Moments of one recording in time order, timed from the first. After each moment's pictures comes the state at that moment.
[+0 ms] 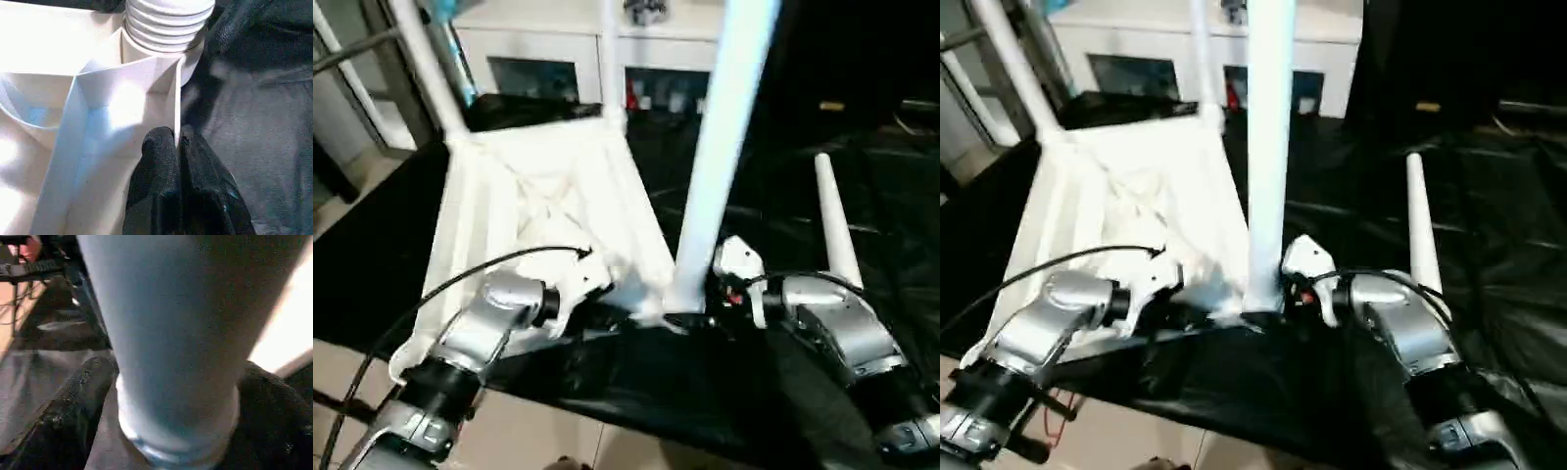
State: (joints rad) left arm -0.45 0.39 -0.33 0.32 -0.06 0.29 -1.19; right arm -0.42 -0.45 0.25 0.31 0.16 0.22 1.16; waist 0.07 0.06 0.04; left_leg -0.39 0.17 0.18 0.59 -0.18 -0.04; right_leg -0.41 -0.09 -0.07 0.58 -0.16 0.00
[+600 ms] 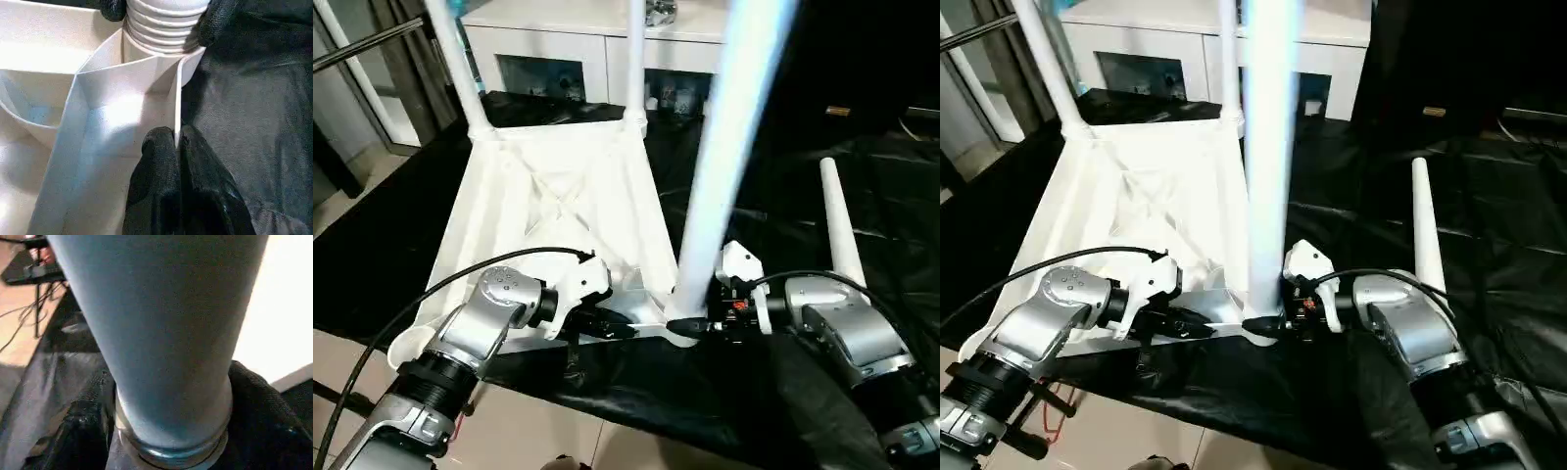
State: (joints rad) left arm -0.47 0.40 -0.34 0.35 -0.06 0.26 -1.22; right arm -0.39 -0.43 0.23 0.28 0.19 0.30 1.13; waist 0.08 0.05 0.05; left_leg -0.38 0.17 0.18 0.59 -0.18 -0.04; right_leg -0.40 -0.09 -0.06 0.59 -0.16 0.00
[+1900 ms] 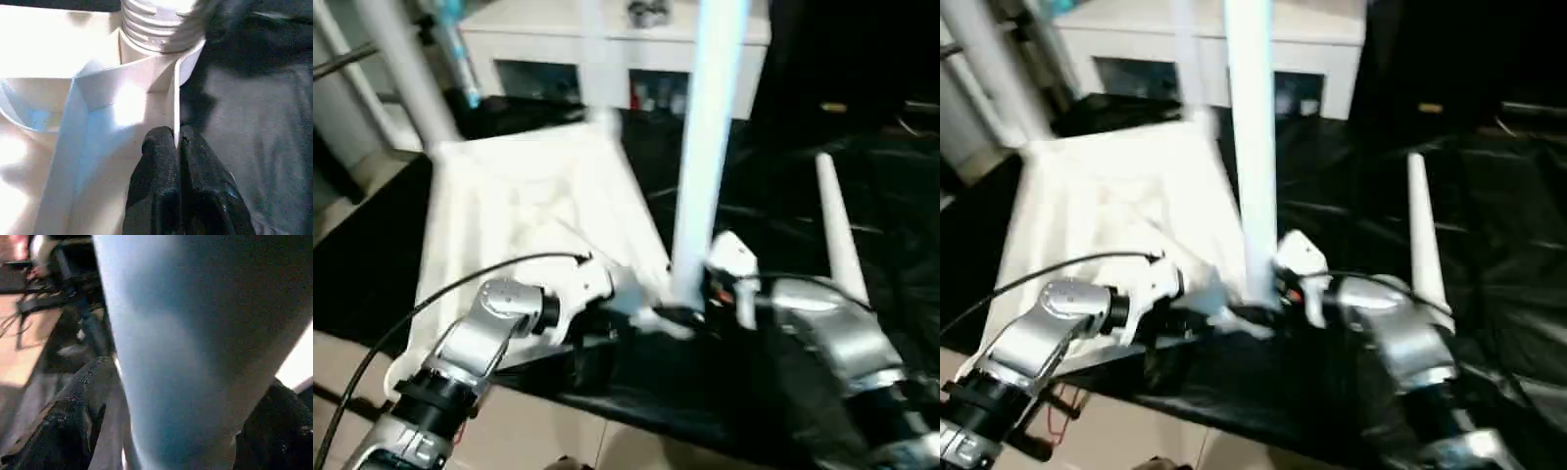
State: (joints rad) left arm -0.40 0.40 -0.35 0.22 -0.05 0.32 -1.18; right arm -0.35 -0.47 0.24 0.14 0.20 0.31 1.11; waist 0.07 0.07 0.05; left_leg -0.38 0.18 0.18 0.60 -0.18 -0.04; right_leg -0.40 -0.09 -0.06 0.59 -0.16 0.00
